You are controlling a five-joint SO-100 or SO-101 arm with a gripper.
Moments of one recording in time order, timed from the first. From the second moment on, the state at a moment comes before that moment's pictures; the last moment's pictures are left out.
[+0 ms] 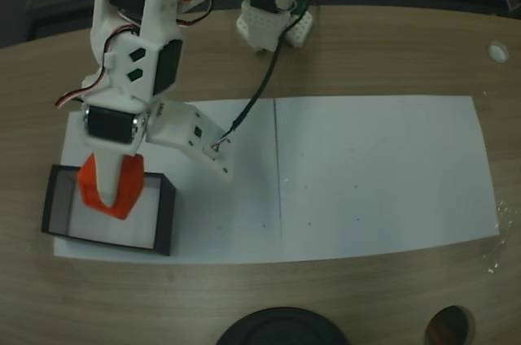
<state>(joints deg) 31.8 79.1 48.1 80.3 -25.0</state>
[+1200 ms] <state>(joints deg) 34.4 63.5 47.6 80.9 -19.6</state>
